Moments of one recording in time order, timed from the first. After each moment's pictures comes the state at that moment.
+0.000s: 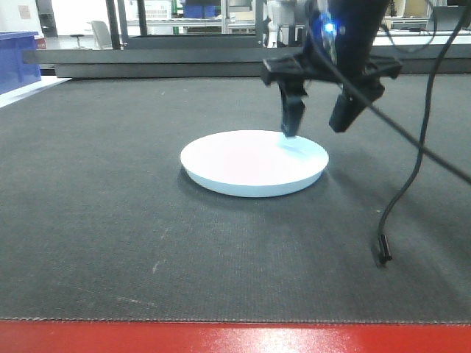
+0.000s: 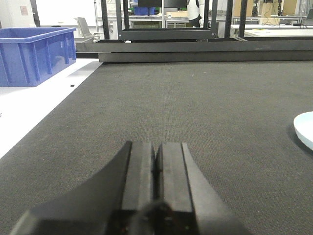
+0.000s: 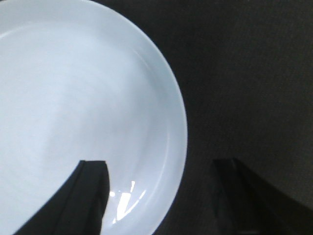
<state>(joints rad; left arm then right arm) -0.07 -0.02 0.03 -0.20 0.02 0.25 0.39 1.97 -1.60 0.01 0.83 0.12</state>
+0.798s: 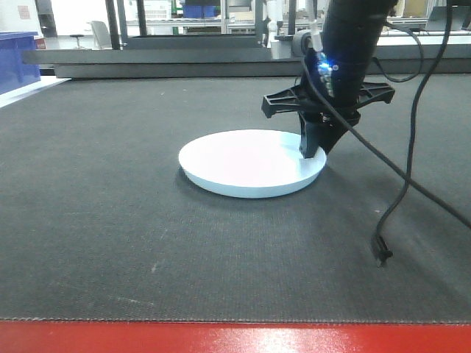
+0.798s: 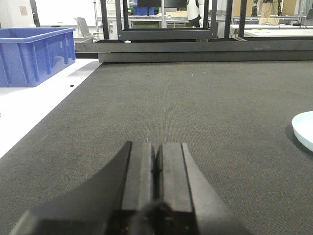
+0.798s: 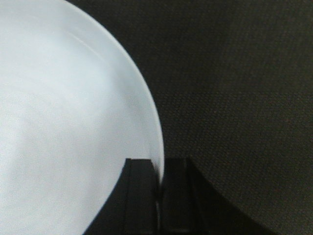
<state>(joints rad) -0.07 -0.02 0.03 -0.20 0.02 0.25 0.39 2.05 -1.62 -0.03 0.77 0.14</state>
